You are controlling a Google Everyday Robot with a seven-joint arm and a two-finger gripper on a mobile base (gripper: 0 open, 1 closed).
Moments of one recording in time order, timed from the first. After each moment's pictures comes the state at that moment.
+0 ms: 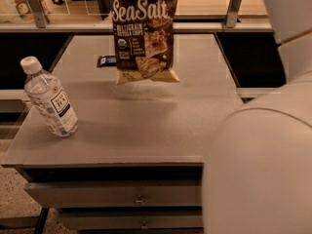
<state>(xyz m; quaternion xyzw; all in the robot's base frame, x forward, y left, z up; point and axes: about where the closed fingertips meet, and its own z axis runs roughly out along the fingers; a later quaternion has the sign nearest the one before) 0.653 0.006 1.081 -0.74 0.60 -0.04 0.29</state>
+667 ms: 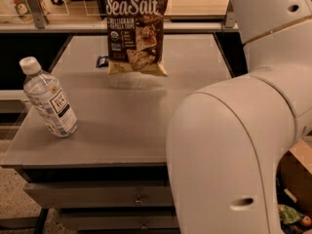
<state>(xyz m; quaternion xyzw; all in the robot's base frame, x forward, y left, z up) 0.700 0.019 1.074 -0.73 0.60 -0.03 0.32</state>
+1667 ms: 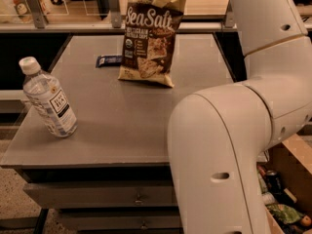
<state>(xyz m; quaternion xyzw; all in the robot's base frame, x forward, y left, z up) 0.735 -0.024 1.028 -0.70 0.65 -0.01 0.31</state>
